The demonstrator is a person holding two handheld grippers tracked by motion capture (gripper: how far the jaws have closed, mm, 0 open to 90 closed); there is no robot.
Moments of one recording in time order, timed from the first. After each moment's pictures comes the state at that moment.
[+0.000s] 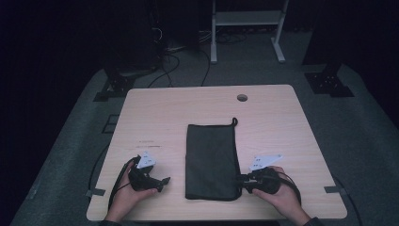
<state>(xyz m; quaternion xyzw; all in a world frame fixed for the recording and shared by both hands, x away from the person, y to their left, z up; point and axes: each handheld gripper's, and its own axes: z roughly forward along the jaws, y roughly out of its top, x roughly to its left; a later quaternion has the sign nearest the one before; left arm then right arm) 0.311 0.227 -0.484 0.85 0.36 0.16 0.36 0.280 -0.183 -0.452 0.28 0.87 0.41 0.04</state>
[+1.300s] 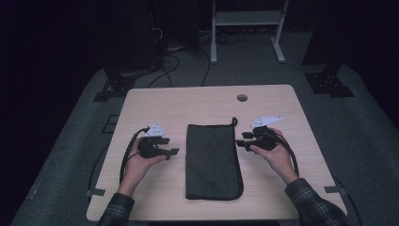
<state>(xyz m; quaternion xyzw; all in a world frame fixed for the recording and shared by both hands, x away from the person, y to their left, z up) 0.388 0.193 -0.426 0.85 0.32 0.13 0.39 0.398 -0.201 -0.430 0.35 0.83 0.42 0.12</state>
